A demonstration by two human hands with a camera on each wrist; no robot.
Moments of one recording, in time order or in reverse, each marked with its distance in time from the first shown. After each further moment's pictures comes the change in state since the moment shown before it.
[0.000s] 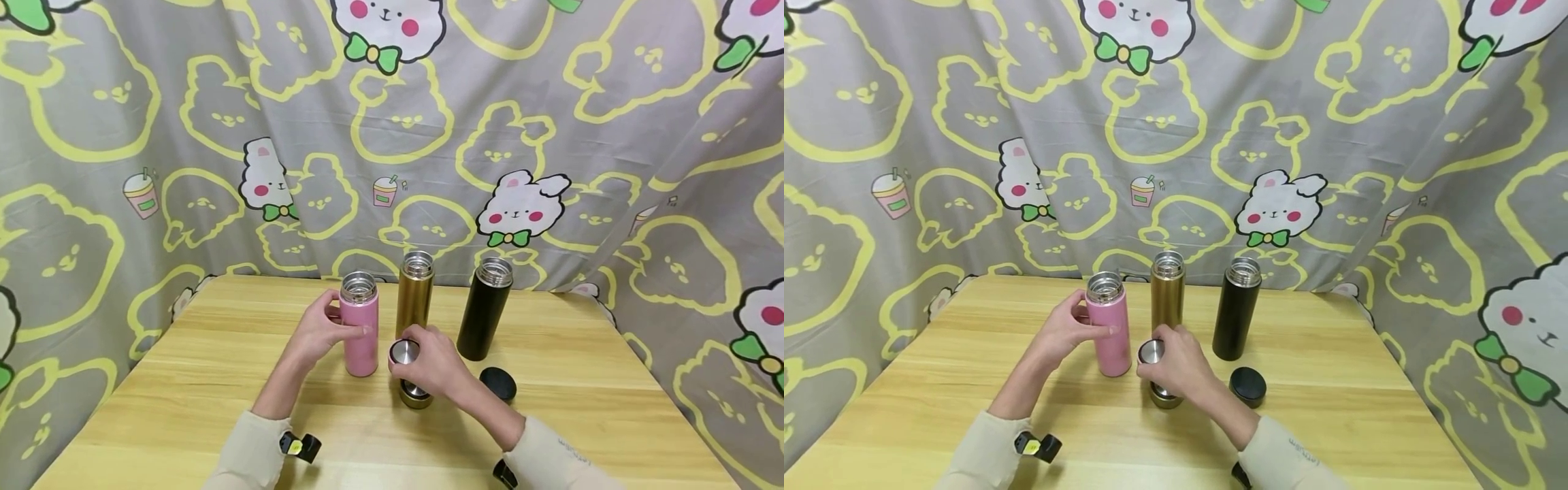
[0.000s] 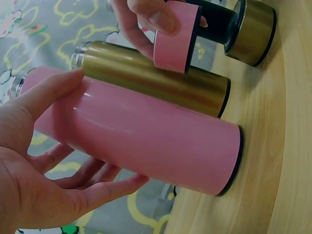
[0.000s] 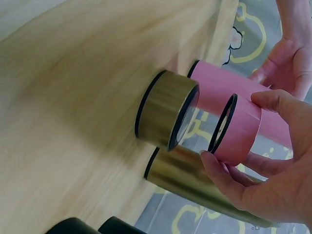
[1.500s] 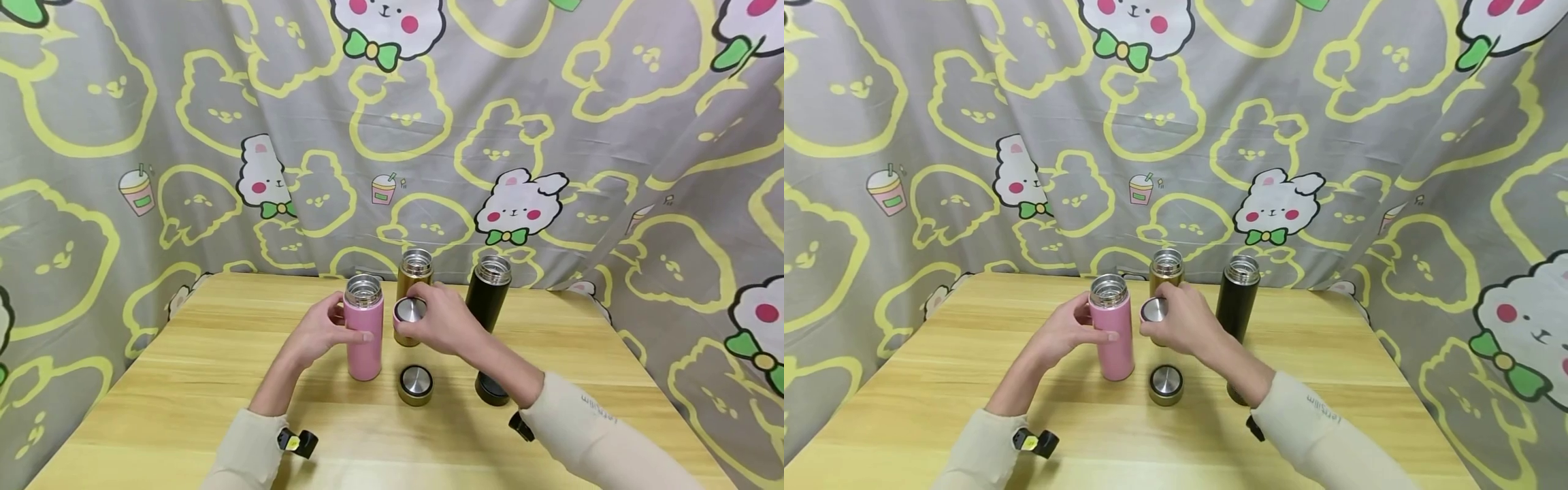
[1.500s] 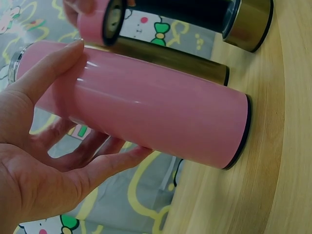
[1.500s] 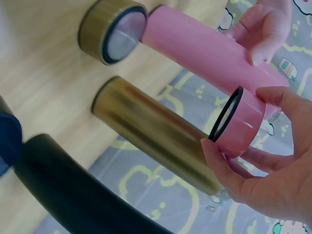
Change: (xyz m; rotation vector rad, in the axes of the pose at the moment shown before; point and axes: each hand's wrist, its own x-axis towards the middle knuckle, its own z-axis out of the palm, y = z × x) left_hand 0.002 -0.002 -0.004 0.033 -0.159 0.047; right_hand 0.031 -0.030 -0.065 -0.102 -0.005 -0.089
